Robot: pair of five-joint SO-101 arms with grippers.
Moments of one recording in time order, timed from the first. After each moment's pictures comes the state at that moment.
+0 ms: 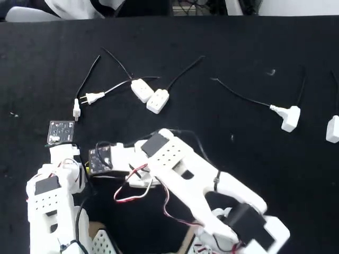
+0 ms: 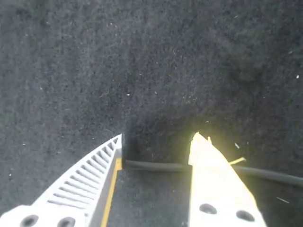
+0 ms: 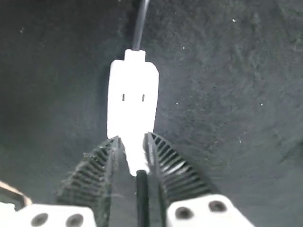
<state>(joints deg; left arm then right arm) -24.4 -62.9 86.1 46.3 -20.1 -44.4 -8.5 38.3 65.1 52.1</state>
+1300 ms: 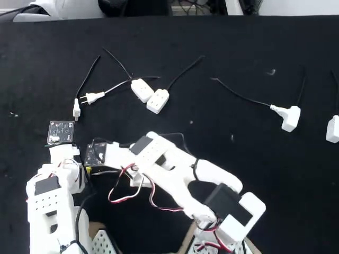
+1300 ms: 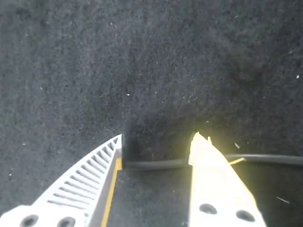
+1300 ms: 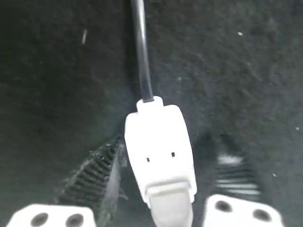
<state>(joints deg) -24.4 -62.9 86.1 46.3 -20.1 -46.6 2.4 37.9 54.9 40.9</state>
